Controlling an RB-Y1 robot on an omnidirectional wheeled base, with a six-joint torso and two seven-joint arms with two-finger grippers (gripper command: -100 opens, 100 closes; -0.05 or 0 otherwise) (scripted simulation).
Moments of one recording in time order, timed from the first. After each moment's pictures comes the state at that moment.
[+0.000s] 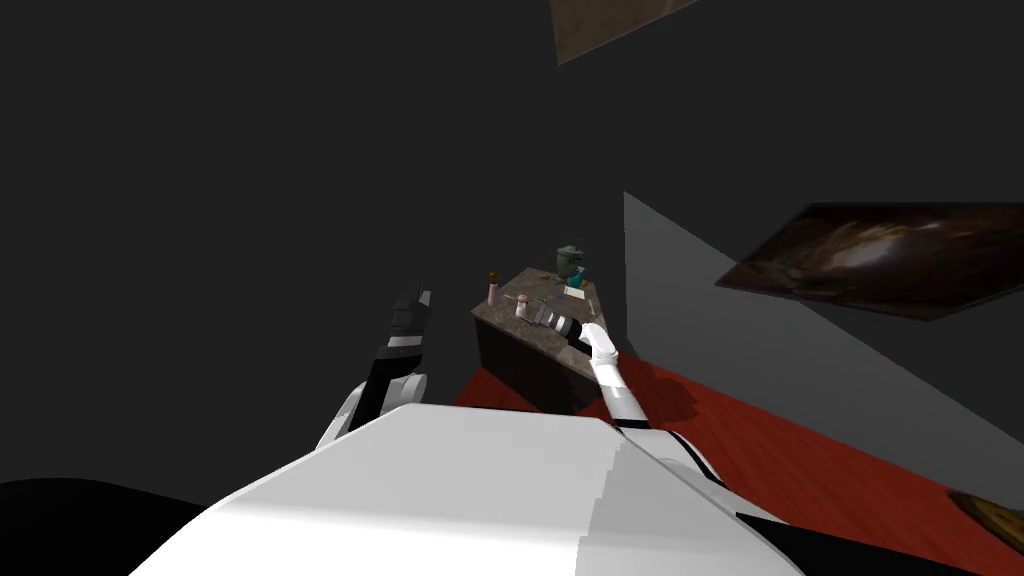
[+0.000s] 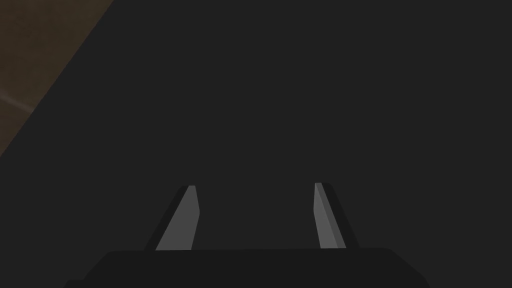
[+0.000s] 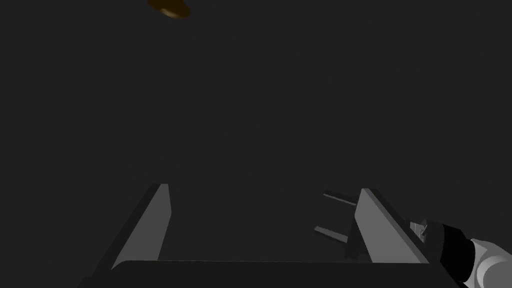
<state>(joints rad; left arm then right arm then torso) 0.46 0.00 0.06 -2.27 -0.10 -0.38 0.01 -0.27 -0.34 -0.05 -1.47 1.24 -1.07 0.51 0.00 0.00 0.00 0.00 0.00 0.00</state>
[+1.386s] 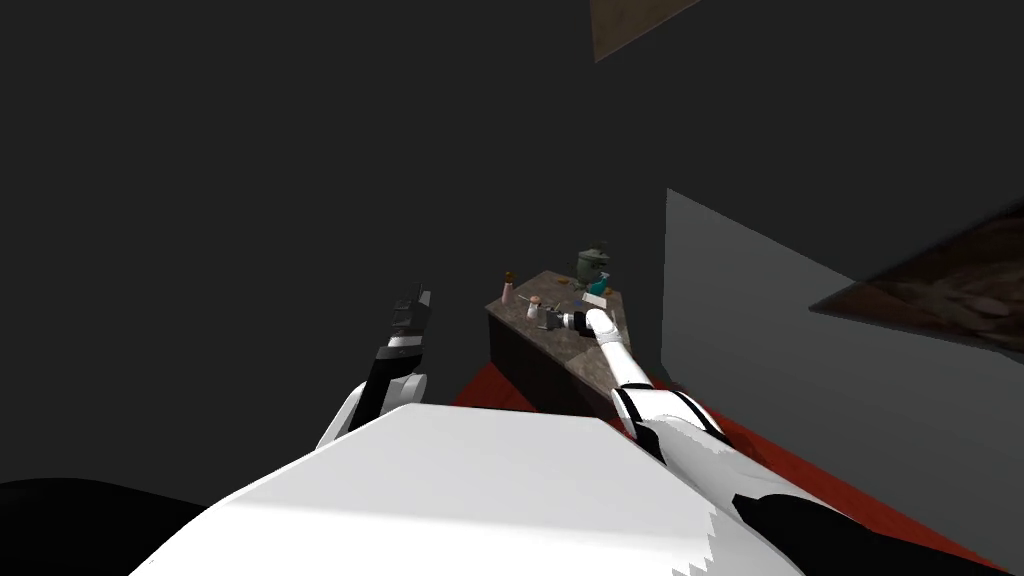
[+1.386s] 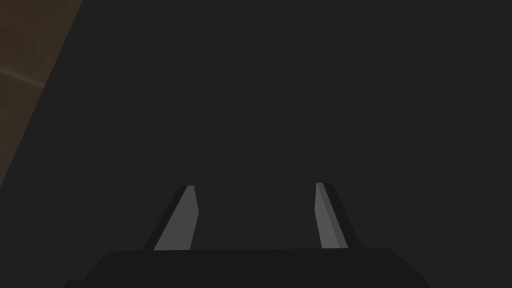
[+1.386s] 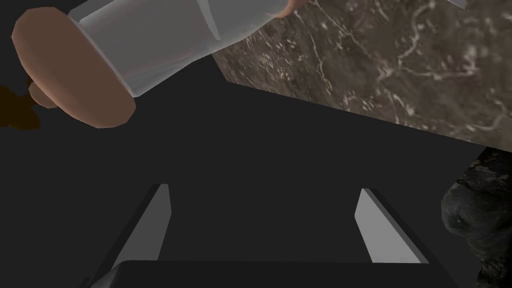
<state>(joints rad) 0.46 0.00 0.06 -2.27 -0.10 -0.38 0.01 -0.50 -0.49 -0.05 -1.14 1.68 -1.21 0.69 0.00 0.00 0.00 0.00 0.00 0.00</state>
